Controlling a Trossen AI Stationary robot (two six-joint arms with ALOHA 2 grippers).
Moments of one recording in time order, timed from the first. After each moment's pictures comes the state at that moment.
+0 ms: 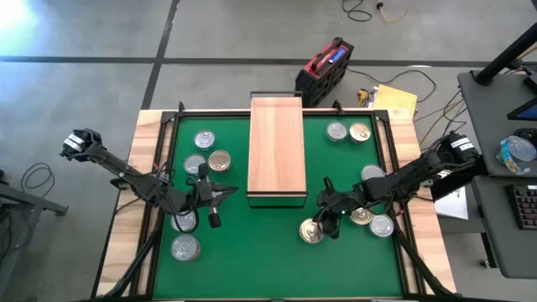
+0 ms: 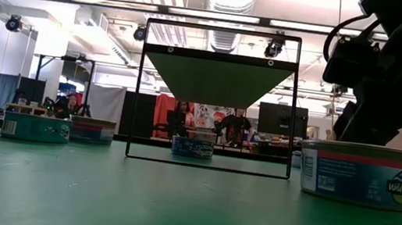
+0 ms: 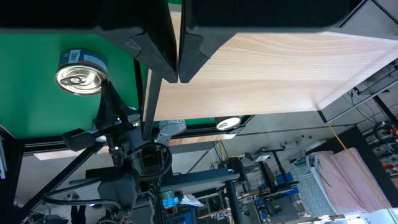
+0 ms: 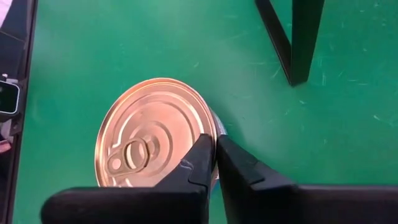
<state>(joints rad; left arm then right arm) -0.52 1.04 0.54 0.31 -0.82 0.04 0.31 1.46 0.49 0.09 -0.01 0.65</state>
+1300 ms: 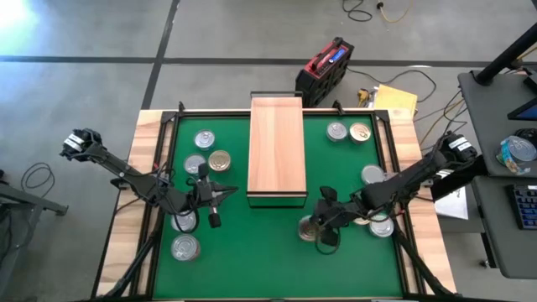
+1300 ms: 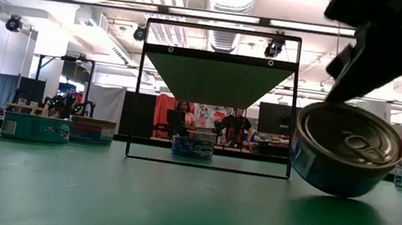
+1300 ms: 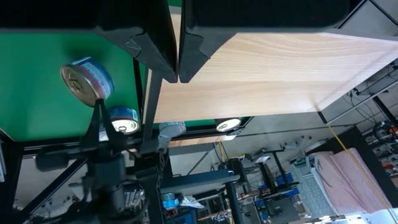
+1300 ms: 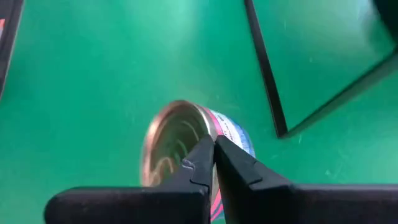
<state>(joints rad) -0.52 1.04 0.54 0.30 -0.82 0.04 0.45 1.41 0.79 -0.26 0.24 0.50</state>
